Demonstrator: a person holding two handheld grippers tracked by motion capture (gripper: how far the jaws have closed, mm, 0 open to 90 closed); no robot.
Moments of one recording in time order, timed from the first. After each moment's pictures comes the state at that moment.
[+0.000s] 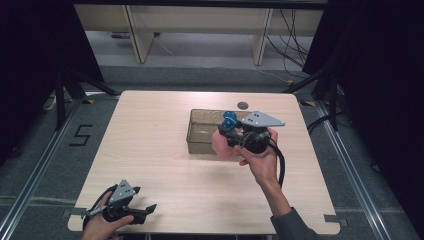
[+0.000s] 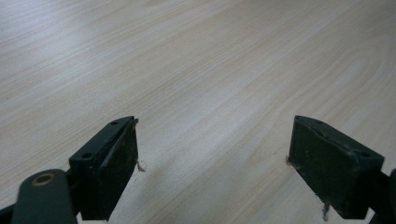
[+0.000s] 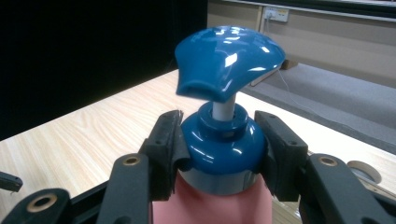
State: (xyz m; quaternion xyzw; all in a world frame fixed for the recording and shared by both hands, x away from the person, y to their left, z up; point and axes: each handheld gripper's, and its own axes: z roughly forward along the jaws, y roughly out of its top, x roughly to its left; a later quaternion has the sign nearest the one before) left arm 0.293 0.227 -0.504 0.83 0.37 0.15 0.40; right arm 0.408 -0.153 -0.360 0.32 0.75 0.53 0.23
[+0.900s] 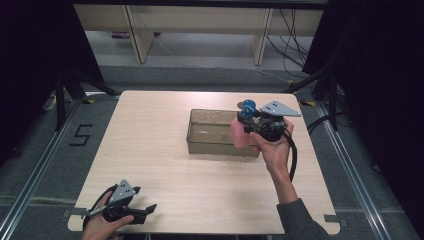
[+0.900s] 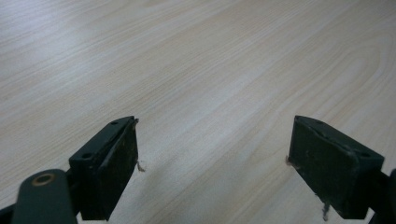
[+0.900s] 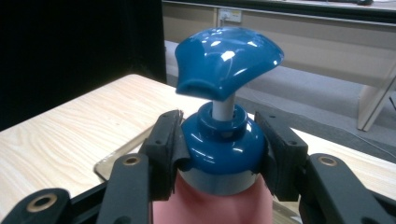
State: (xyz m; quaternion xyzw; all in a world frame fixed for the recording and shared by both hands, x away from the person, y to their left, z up) left arm 0.293 0.227 -0.504 0.83 0.37 0.15 0.40; right arm 0.438 -0.193 -0.359 0.38 0.72 0.52 0.28
